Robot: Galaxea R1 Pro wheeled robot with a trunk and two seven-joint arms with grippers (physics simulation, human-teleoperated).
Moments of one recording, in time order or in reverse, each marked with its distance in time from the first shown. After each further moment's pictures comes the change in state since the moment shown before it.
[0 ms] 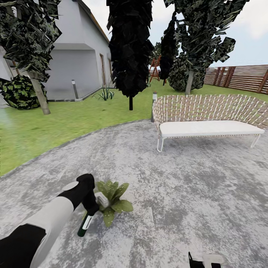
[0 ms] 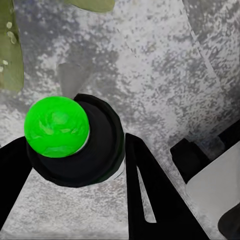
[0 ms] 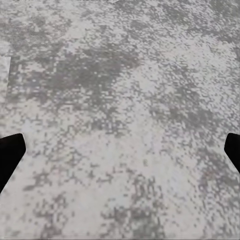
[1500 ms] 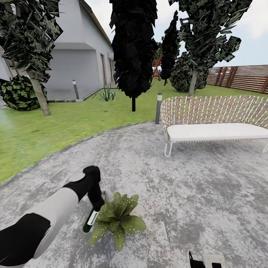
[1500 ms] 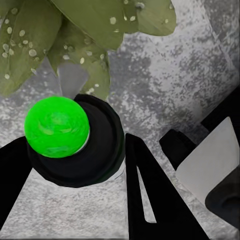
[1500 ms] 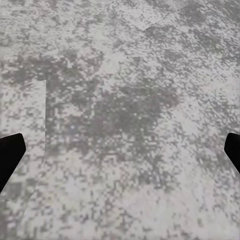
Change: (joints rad) left arm -0.080 -0.024 -0.139 0.002 0.002 -0.005 -0.185; right arm 0.000 -0.003 -0.001 -0.002 0.000 0.000 -0.002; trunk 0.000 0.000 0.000
